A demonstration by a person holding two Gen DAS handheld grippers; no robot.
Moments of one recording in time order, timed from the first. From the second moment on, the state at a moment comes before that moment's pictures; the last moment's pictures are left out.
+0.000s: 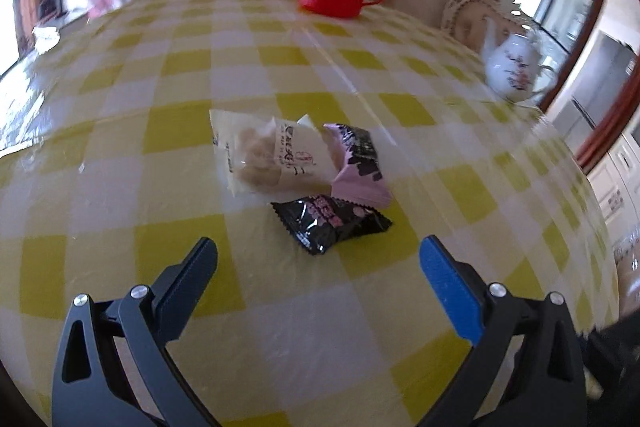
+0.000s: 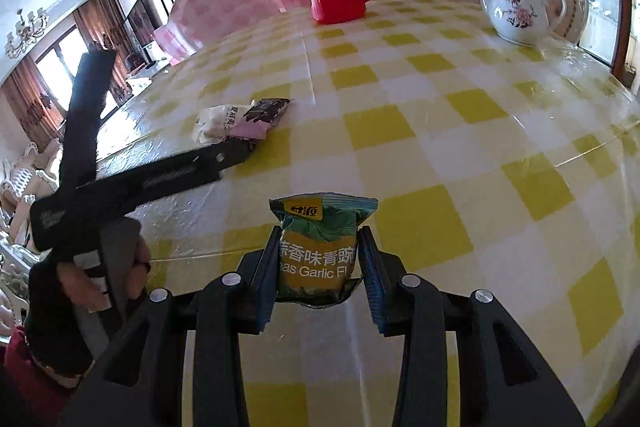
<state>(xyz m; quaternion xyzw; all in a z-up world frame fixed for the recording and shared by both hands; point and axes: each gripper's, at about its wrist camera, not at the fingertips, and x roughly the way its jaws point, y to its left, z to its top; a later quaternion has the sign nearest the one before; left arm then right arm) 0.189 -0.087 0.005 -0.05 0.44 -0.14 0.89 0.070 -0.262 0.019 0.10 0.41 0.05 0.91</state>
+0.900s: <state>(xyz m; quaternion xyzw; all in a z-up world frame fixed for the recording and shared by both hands) 0.193 -0.127 0.006 0.03 0.44 -0.07 0.90 0.075 -0.274 0.007 0.11 0.43 0.03 0.90</state>
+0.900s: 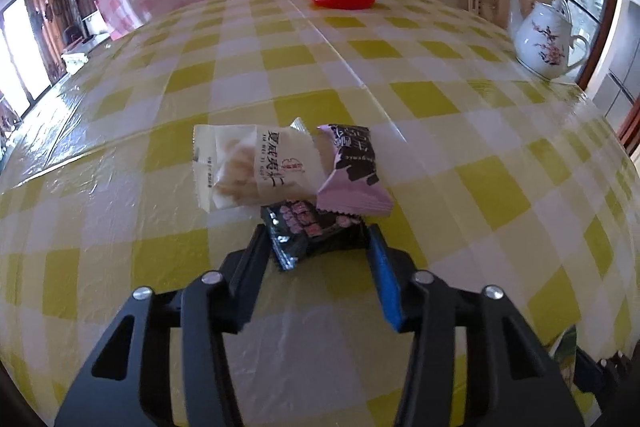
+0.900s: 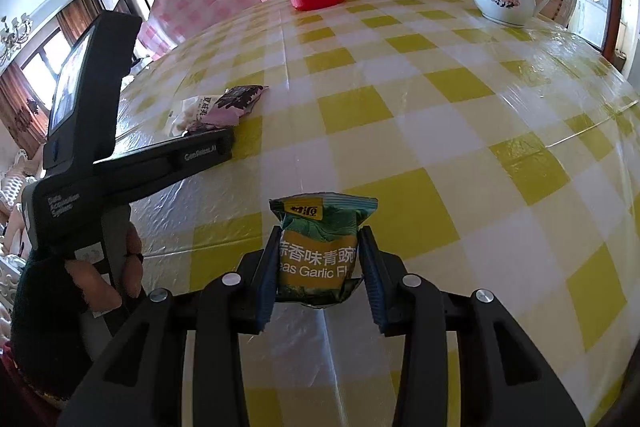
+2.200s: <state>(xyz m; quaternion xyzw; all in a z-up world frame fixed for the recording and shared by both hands) 0.042 -0.049 0.040 -0.06 0.36 -0.10 0.92 0.030 -0.257 0.021 0.11 0.39 0.04 0.91</state>
